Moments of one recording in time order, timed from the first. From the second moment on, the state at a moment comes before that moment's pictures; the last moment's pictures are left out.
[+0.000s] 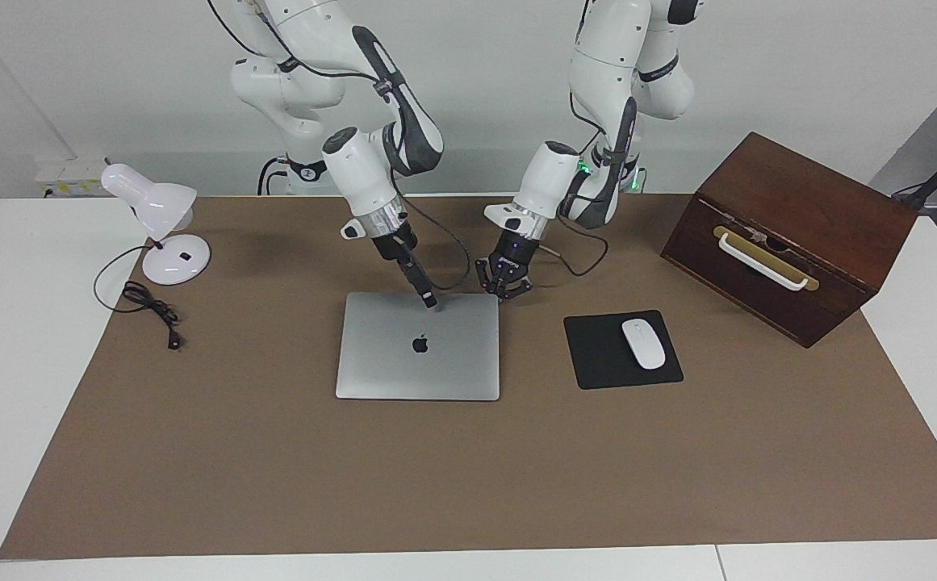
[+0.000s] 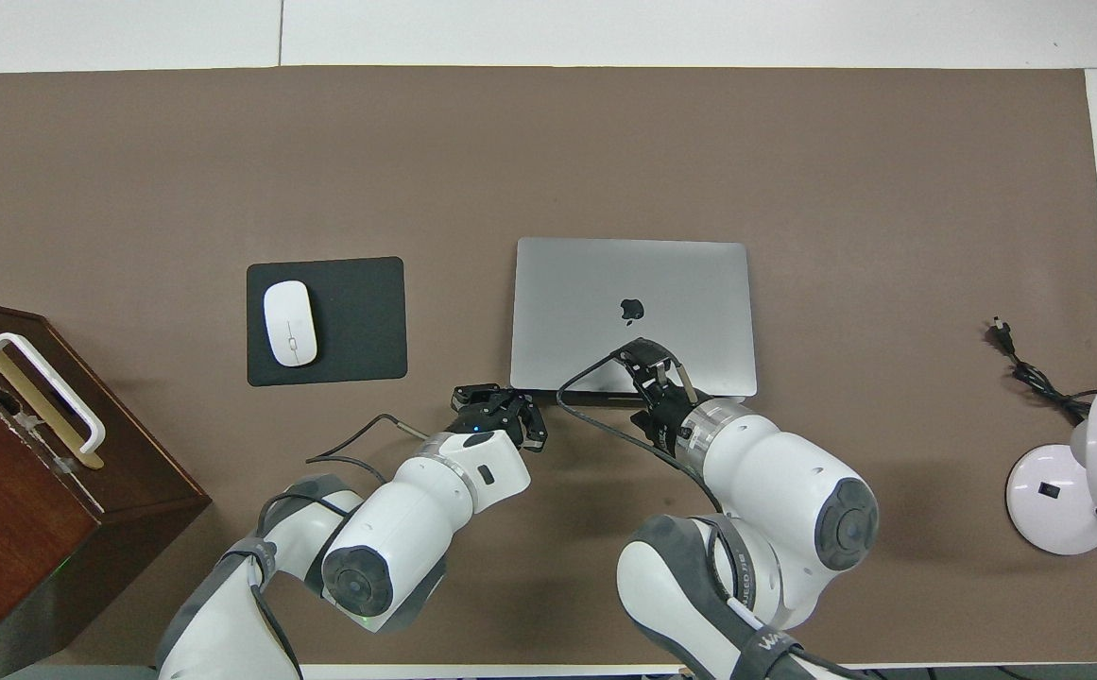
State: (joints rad) left arm -0.70 0.25 -0.04 -2.53 -0.04 3.49 -0.18; right arm -0.07 0.08 0.70 -2.48 0.81 3.08 0.98
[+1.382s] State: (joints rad) left arm -0.70 0.25 -0.04 -2.52 -0.04 3.49 -0.16; right arm -0.10 0.16 0.70 -2.32 0.81 3.09 0.86
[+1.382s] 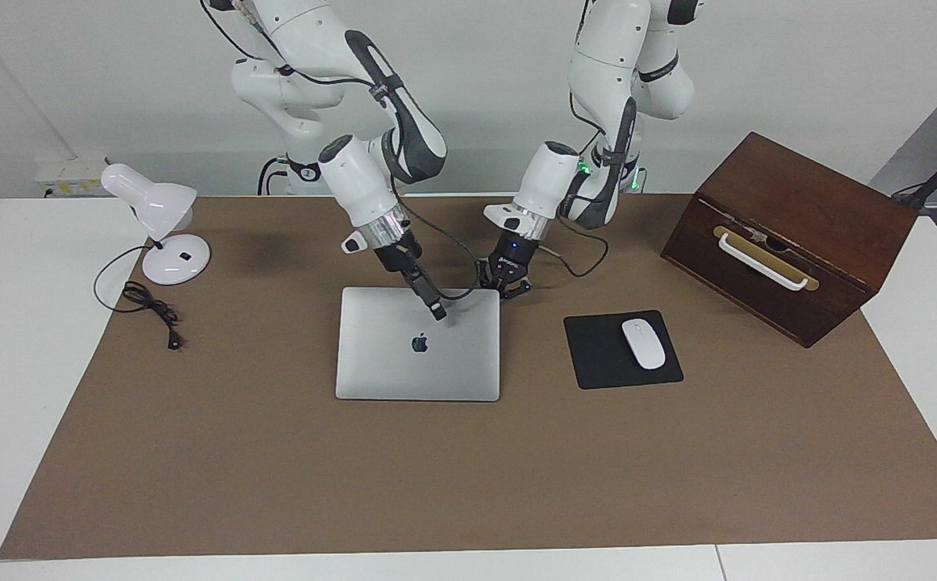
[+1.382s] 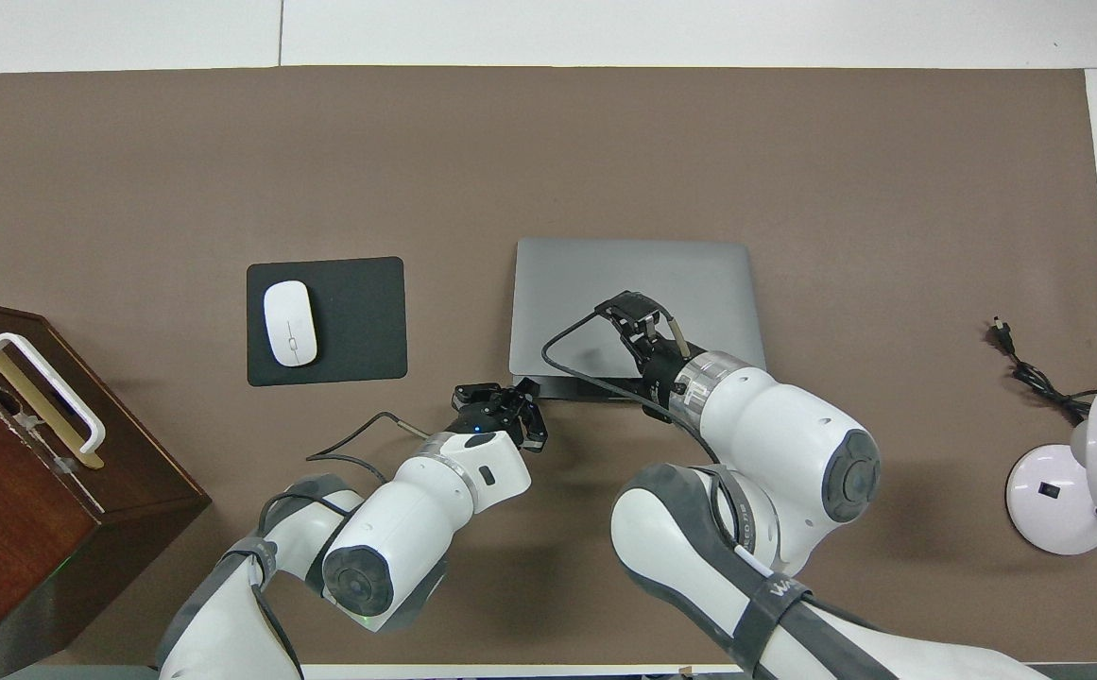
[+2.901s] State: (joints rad) left arm -0.70 0.25 -0.04 -2.52 -0.04 3.49 -0.16; right arm -0.14 0.25 0.61 -2.00 0.81 3.00 0.56
